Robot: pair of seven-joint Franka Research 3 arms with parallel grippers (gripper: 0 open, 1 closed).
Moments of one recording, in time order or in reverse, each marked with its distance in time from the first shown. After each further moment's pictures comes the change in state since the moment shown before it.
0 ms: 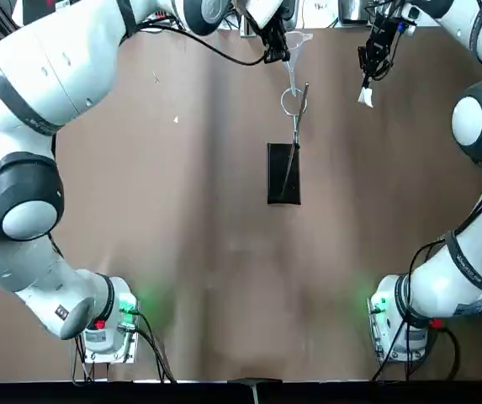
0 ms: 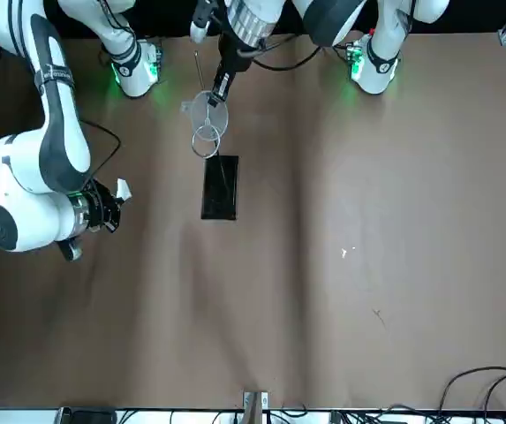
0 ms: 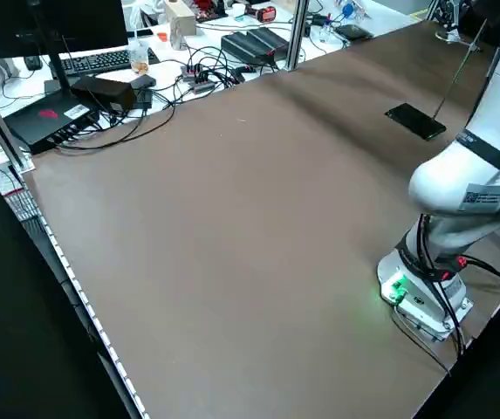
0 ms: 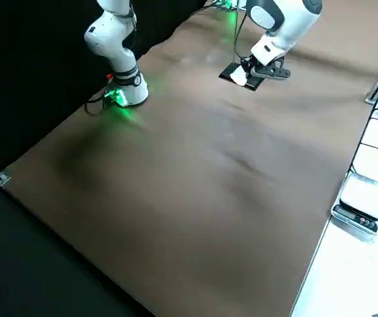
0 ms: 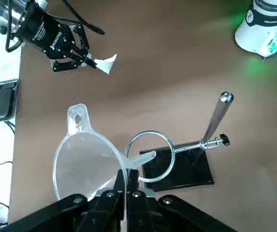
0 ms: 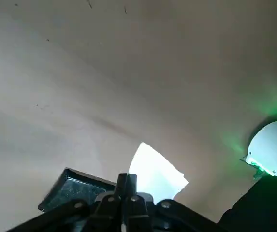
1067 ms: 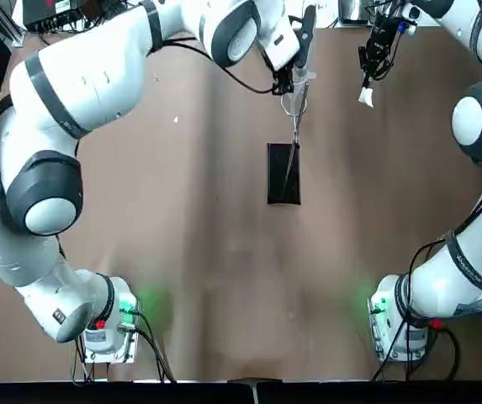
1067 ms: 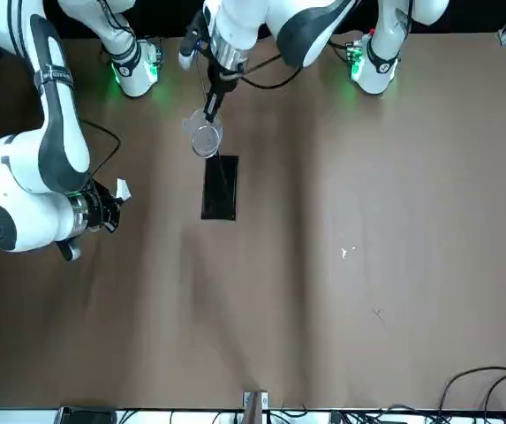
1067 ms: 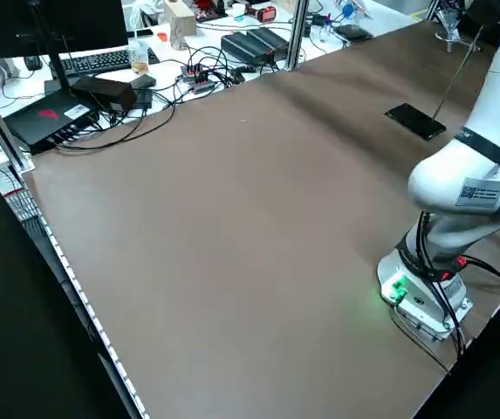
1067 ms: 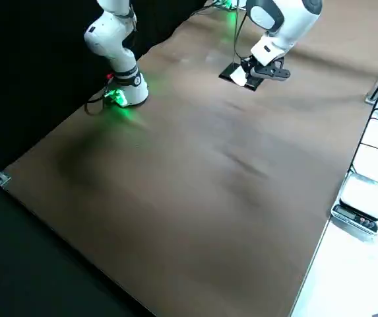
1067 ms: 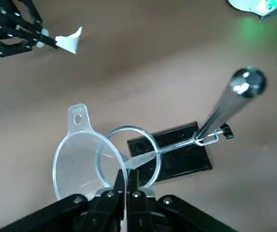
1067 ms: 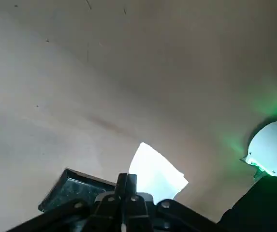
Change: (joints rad) left arm -0.082 0.100 0.013 -0.003 0.125 0.003 -0.004; right arm -0.001 0.000 -0.001 0.000 0.000 0.000 -0.001
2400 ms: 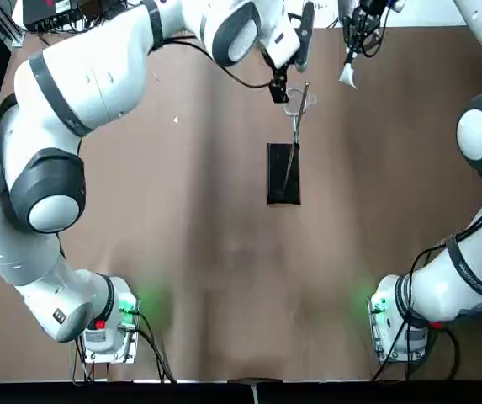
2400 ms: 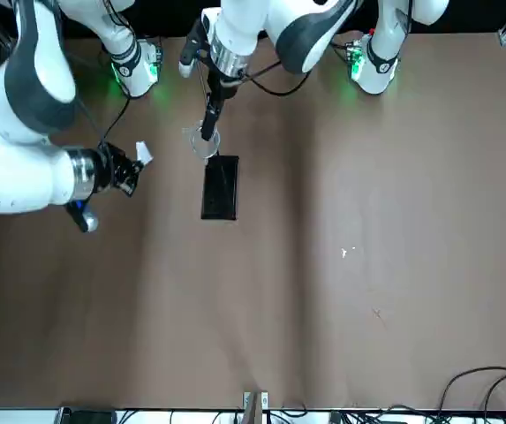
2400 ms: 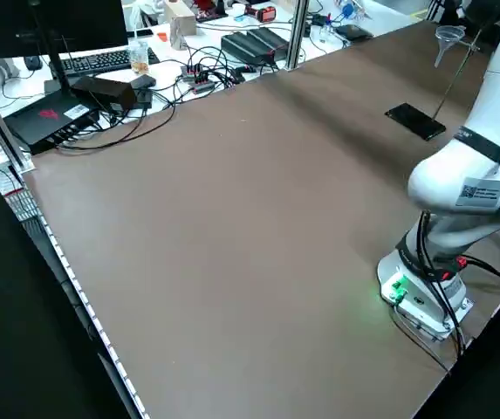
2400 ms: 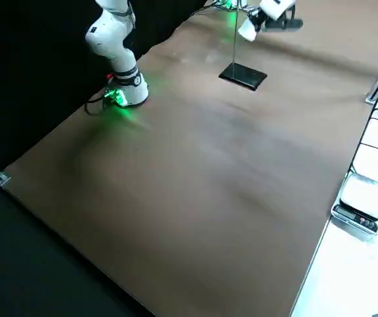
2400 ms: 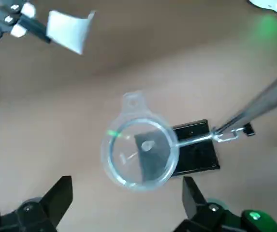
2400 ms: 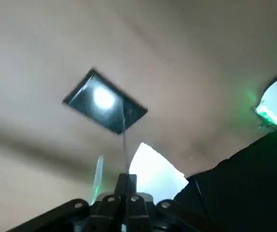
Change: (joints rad) left arm 0.016 0.007 0.005 0.006 0.031 0.021 -0.063; right arm 0.088 -0.094 0.012 0.132 0.245 -0.192 0.001
